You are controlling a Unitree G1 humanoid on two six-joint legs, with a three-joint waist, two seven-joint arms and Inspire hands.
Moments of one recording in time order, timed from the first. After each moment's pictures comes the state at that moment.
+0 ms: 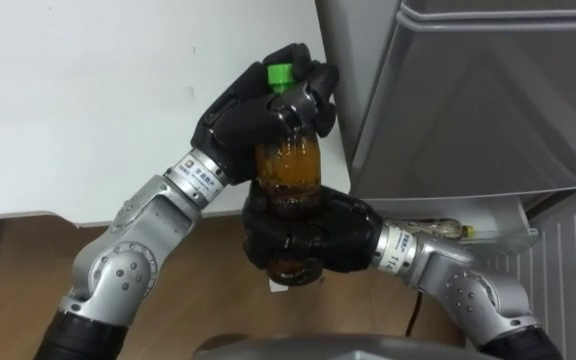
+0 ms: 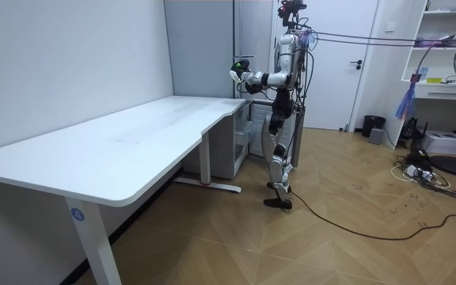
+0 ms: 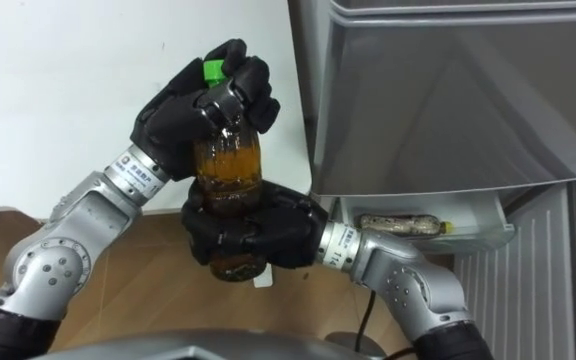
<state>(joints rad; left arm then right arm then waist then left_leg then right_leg) 0.08 0.32 -0.23 -0.23 -1.02 0.26 -0.36 0.13 -0.23 0.28 0.10 0.71 0.43 0.97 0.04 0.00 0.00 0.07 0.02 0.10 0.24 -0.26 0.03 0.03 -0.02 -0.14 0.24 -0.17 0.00</state>
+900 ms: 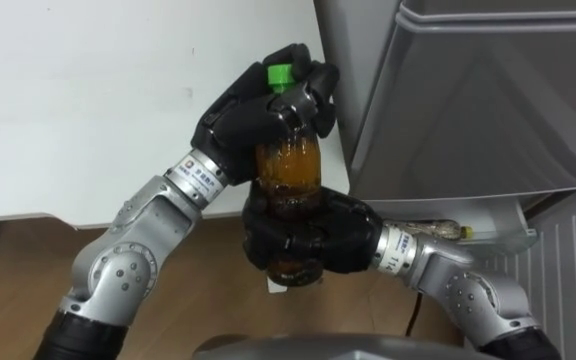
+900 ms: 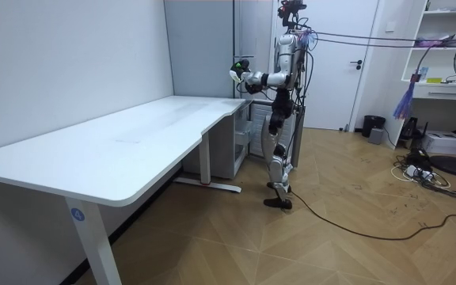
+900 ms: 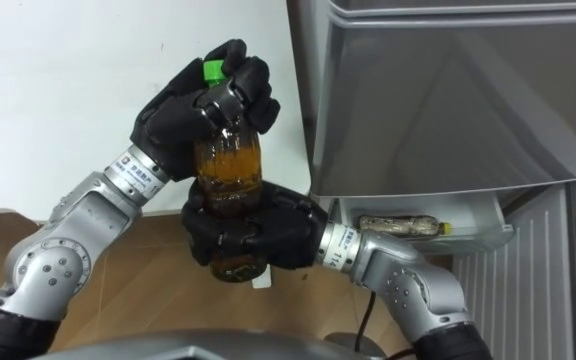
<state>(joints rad) 0.08 0.32 -0.23 -0.23 -1.02 0.26 -0.36 0.13 -0.23 0.28 0.09 0.71 0.43 0.97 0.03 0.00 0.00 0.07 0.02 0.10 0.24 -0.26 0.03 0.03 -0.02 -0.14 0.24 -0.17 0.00</state>
